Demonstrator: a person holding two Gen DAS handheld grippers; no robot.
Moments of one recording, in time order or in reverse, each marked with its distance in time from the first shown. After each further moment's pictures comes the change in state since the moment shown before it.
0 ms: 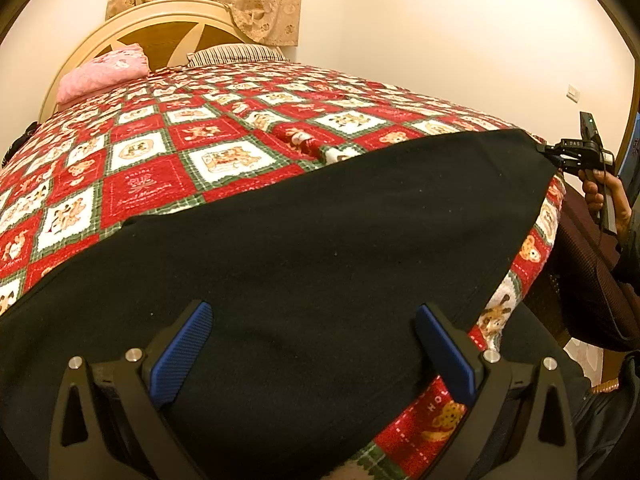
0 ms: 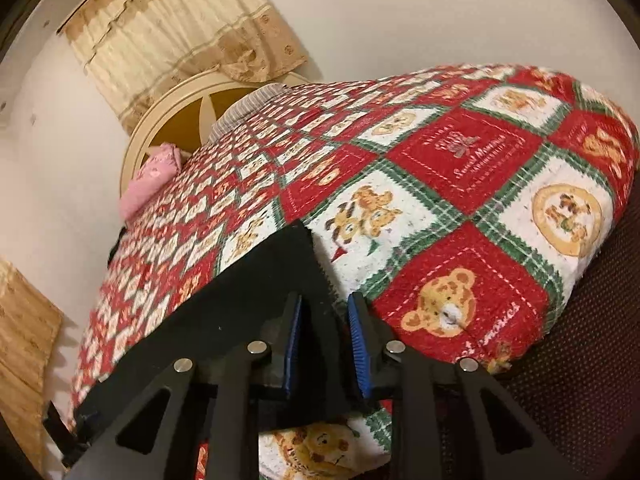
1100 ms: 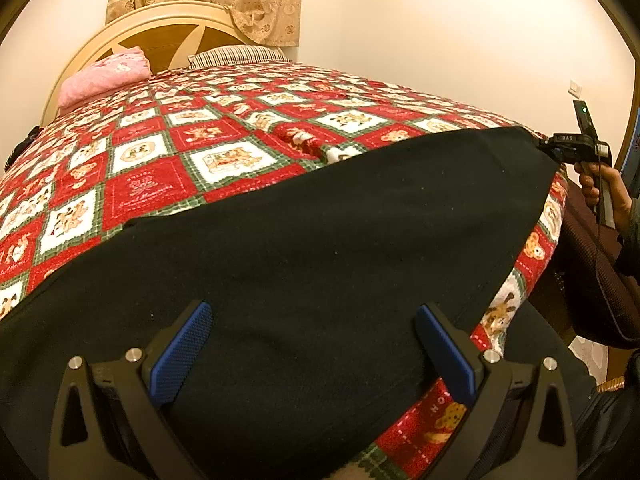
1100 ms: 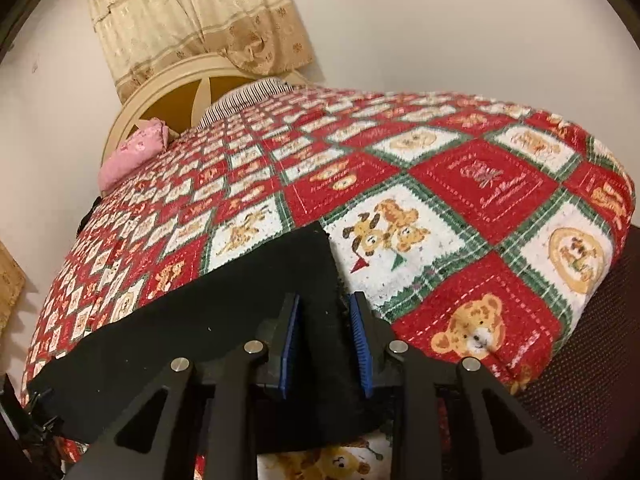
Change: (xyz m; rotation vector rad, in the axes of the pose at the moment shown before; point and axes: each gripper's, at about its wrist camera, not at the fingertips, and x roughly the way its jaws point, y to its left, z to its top) left arm 0.001 -0.001 -0.001 0.013 -0.001 0.017; right arm 0.020 0.025 0.002 -0.132 -0.007 -0.119
